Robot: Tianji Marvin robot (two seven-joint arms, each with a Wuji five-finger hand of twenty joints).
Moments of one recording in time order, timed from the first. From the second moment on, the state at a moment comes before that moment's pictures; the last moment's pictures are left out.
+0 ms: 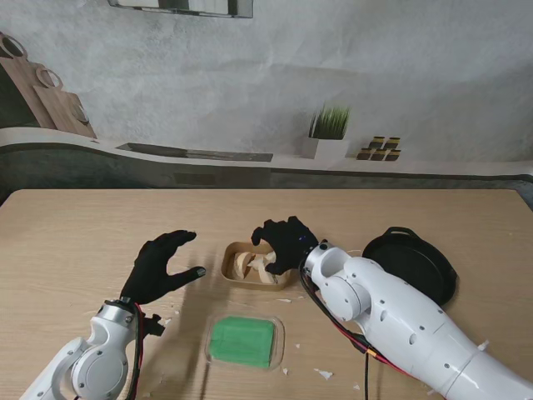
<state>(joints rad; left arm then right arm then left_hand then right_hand) 1.77 -1.14 -1.34 -1.63 0.58 -0.27 0.27 -1.14 -1.10 0.73 -1.36 -0.85 -0.02 0.00 0.58 -0.34 0.30 -0.06 0.42 0.18 0.28 0.21 0.32 0.15 0.32 0.28 0.19 0.24 0.26 0.45 -0.02 0.42 0.17 0.56 0.35 -0.70 1.06 -0.20 0.20 -0.09 0.89 0.40 0.23 0.00 0.99 0.45 0.33 0.06 0.93 0.55 0.02 0.09 1.11 0.54</state>
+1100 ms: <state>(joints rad) 1.94 -1.10 -1.32 -1.70 0.76 -0.02 0.17 -1.77 -1.03 1.02 -1.95 -0.95 0.41 0.23 0.61 -0.31 0.24 -0.06 0.93 0.16 0.46 0.44 0.52 0.19 0.45 0.55 0.18 0.23 0.48 0.67 -0.09 0.36 0.11 0.51 0.16 -0.33 0.84 -0.18 0.59 0.09 0.84 0.38 0.60 0.18 1.01 0.47 0.55 0.21 1.02 0.57 0.18 0.19 1.22 0.63</state>
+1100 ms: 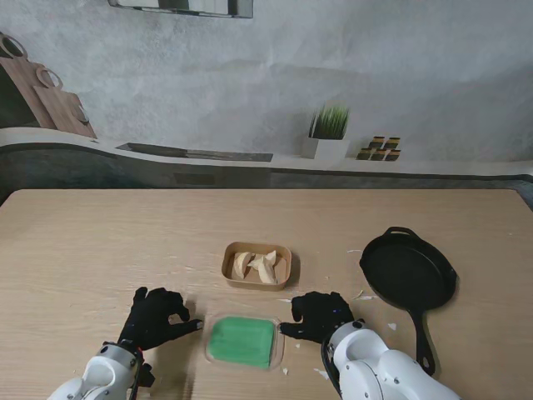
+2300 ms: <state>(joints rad) 1.86 -1.09 -1.20 -1.68 0.70 0.06 0.10 -1.61 -1.06 0.79 -1.88 -0.57 0.81 0.11 0.66 -0.33 0.33 -0.06 0.90 0.22 0.52 0.47 0.47 0.17 0.45 0.53 0.16 0.20 0.44 0.64 -0.09 0.35 0.10 0.44 0.28 -0.32 0.88 -0.18 0.58 0.18 0.84 0.40 0.23 0.12 1.01 0.45 0.20 0.11 1.09 0.64 -0.05 0.04 1.08 0.66</state>
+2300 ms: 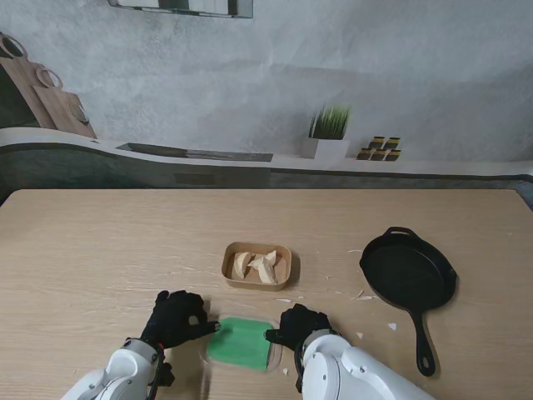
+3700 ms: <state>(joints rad) 1.90 -1.12 -1.24 -1.67 0.70 -0.03 0.21 -1.72 -1.24 0.91 -1.87 -0.35 0.82 -0.25 0.63 -0.32 0.33 -0.06 0.62 0.21 0.33 0.33 0.37 0.17 0.39 0.45 0.15 0.20 0.38 0.60 -0.09 0.35 0.10 0.46 0.62 -0.79 1.16 -0.29 0.71 0.10 1.24 0.31 1.11 0.17 1.12 0.46 1.12 0.23 1.34 0.51 0.55 0.33 1.51 0.58</state>
